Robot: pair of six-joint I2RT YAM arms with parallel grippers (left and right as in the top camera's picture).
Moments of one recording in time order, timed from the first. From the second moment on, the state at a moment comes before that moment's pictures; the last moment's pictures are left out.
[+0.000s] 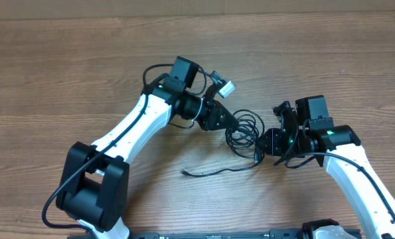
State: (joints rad) left arm -0.45 1.82 1.30 -0.58 1.07 0.10; right arm 0.14 1.29 0.82 -0.78 -0.46 0.20
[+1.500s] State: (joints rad) left arm -0.42 1.82 1.30 -0.59 1.03 0.06; right arm 0.15 1.29 0.82 -0.82 -0.49 0.20
